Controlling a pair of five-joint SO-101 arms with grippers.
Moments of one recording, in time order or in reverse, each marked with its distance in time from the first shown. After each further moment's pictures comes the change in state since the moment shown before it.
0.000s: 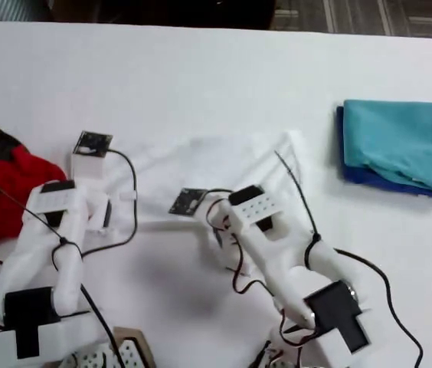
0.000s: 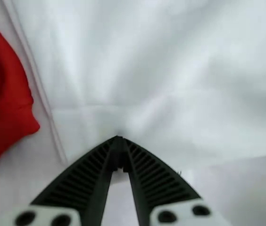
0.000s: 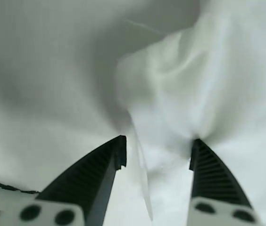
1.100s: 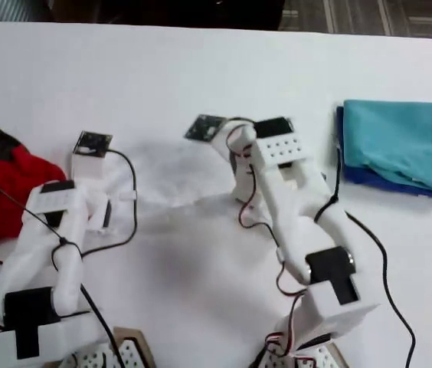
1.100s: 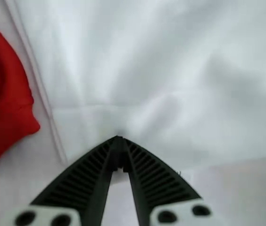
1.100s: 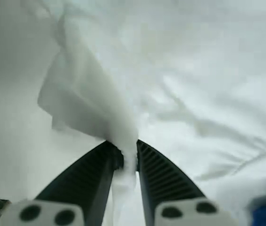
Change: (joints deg) left arm 0.0 0.0 0.0 0.0 0.0; right arm 11.7 11.8 -39.6 13.9 7.4
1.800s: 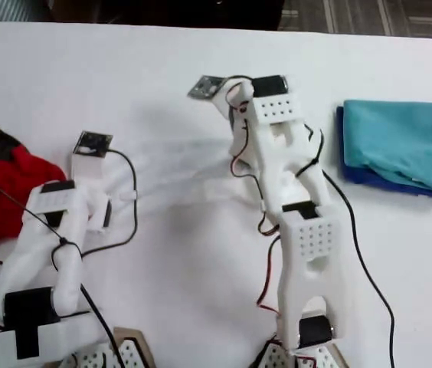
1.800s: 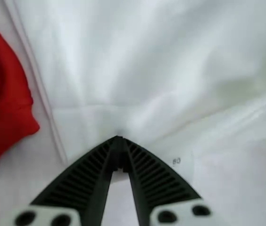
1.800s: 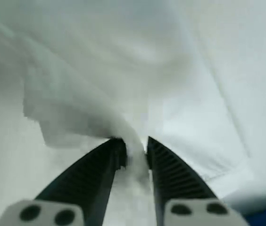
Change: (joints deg) left arm 0.0 0.0 0.0 0.0 0.0; right arm 3.6 33.8 -51.3 16.1 0.2
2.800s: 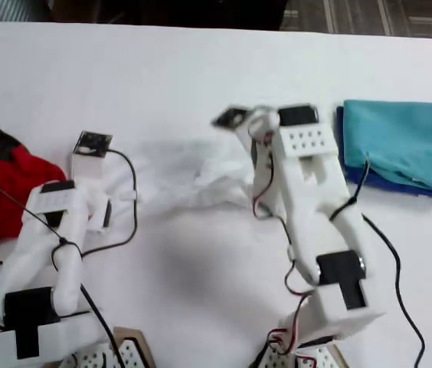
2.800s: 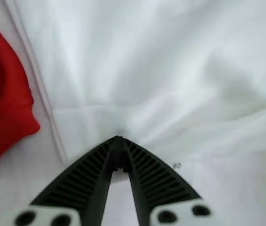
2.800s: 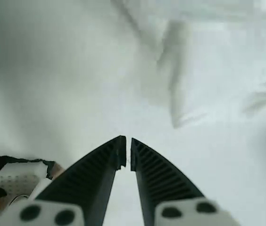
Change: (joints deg) left arm 0.0 0.0 0.0 0.0 0.0; right arm 2.0 -38.8 54.9 -4.0 -6.5
